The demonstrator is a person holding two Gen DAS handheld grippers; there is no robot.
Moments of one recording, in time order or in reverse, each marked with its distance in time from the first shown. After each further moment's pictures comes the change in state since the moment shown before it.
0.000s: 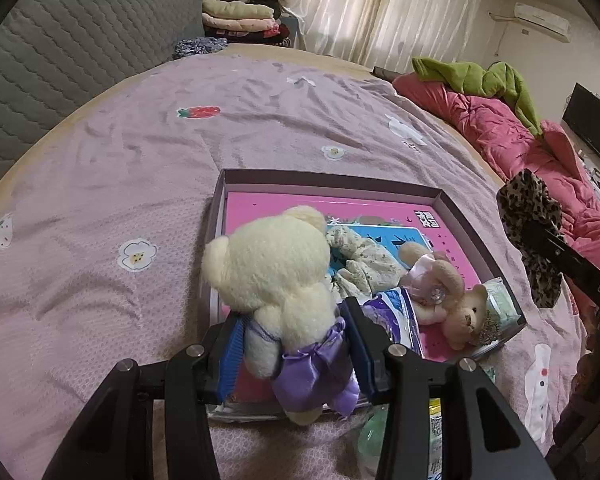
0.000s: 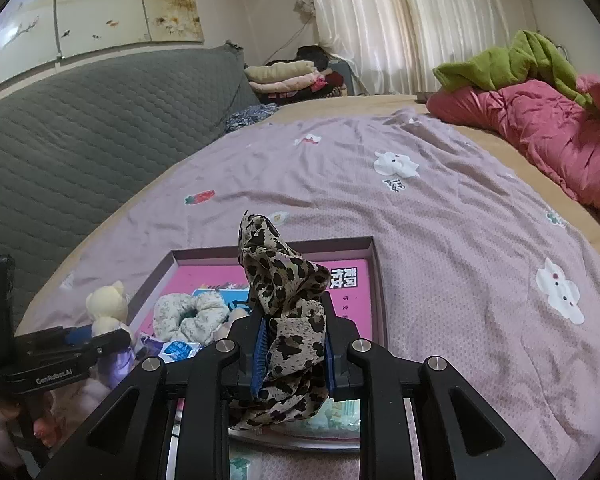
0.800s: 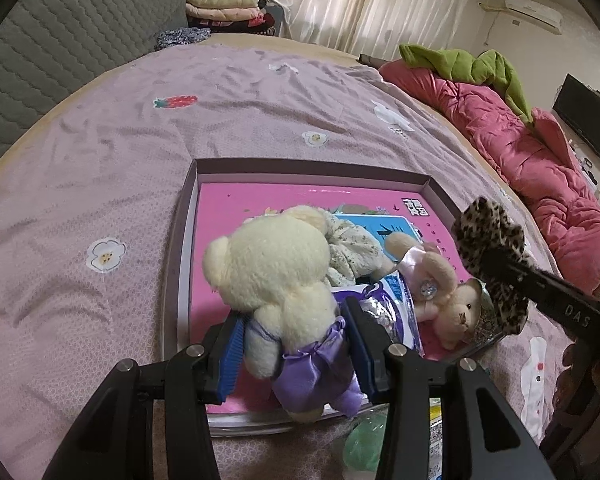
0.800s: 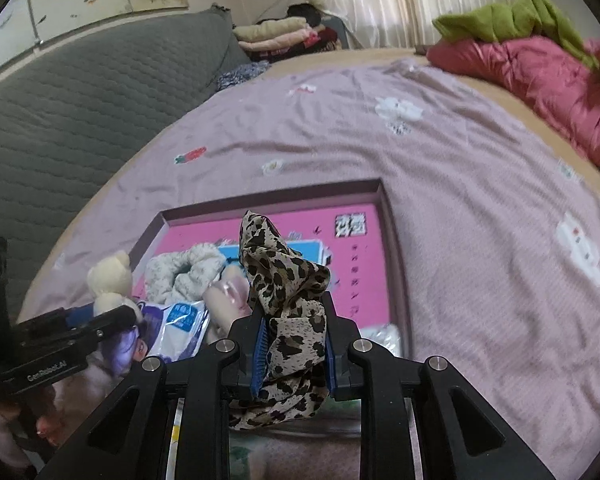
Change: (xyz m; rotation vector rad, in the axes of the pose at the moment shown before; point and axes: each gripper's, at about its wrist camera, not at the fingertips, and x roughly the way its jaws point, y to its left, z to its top) left arm 0.017 -0.008 0.002 0.015 0.047 -0.050; right arm 0.040 -0.004 -0.020 0.071 0.188 0.019
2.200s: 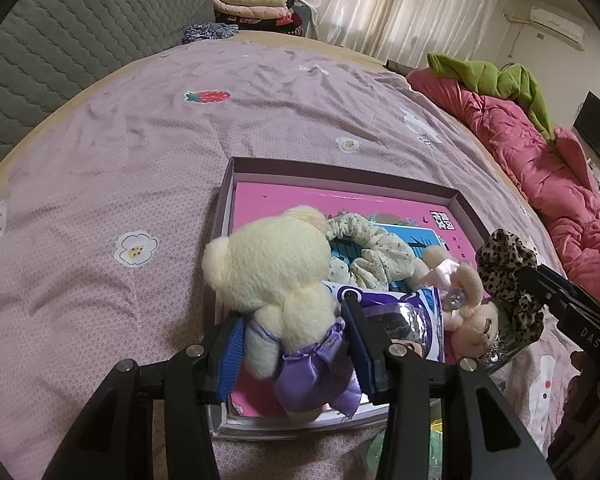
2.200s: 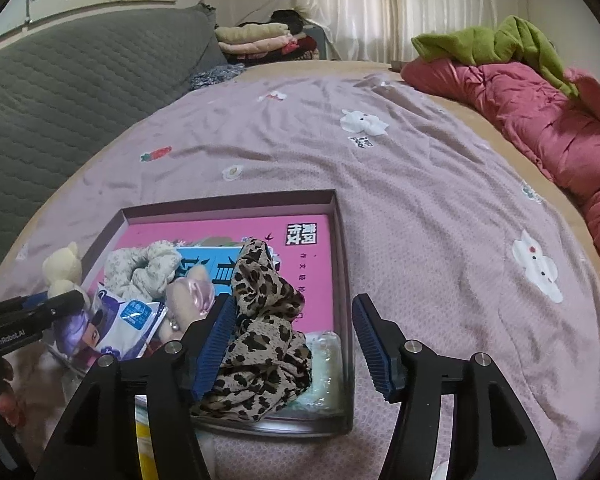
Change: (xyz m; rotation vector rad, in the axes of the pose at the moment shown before) left arm -0.001 0.018 0.004 -0.066 -0.007 0.060; right arm -0.017 -0.010 0.002 -0.069 -0.063 -0.186
